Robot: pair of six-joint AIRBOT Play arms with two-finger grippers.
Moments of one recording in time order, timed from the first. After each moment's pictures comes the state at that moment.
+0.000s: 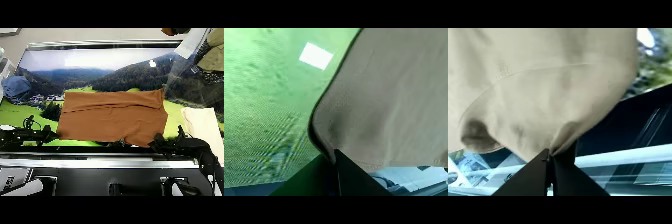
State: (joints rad) left arm 0.49 -1.32 0.60 0.81 -1.16 -1.21; right arm -0.24 -0.84 0.31 2.39 -1.05 -1.53
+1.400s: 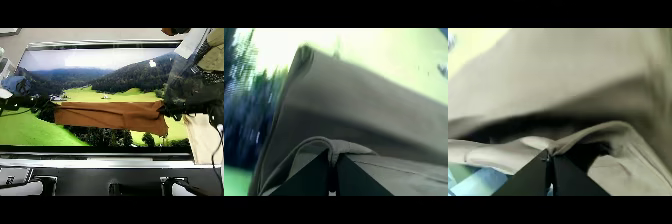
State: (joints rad) left arm 0.25 -1.51 1.23 0.97 -1.08 -1.49; right arm -0.23 -1.37 1.07 2.30 -1.13 -1.55
